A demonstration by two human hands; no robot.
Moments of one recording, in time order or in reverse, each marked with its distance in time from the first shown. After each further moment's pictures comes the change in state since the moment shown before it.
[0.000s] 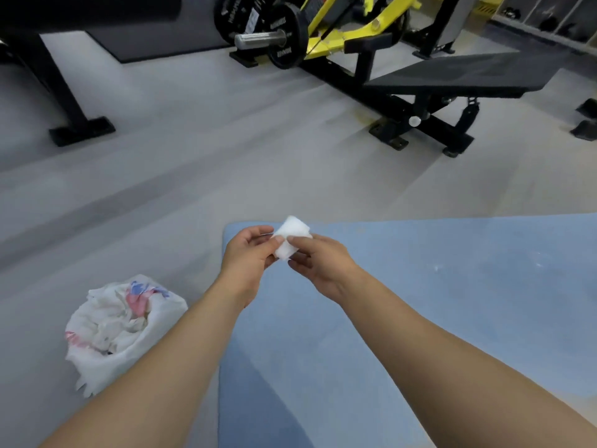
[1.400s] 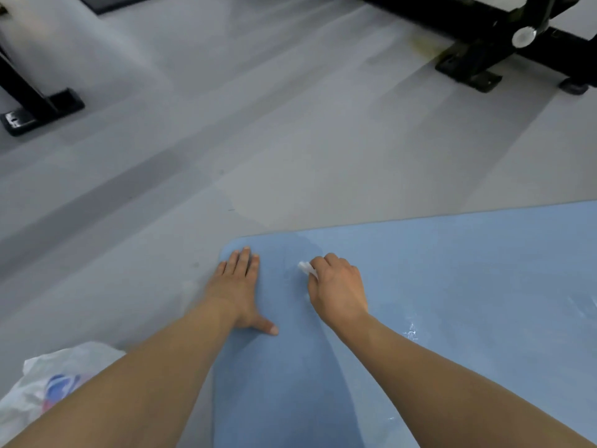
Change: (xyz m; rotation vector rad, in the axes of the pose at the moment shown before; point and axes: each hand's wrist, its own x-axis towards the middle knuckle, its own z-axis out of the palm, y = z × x) left_hand 0.260 -0.133 -0.096 2.094 -0.367 -0.119; right_hand 0.278 0.138 -0.066 -1.461 0.351 -0.651
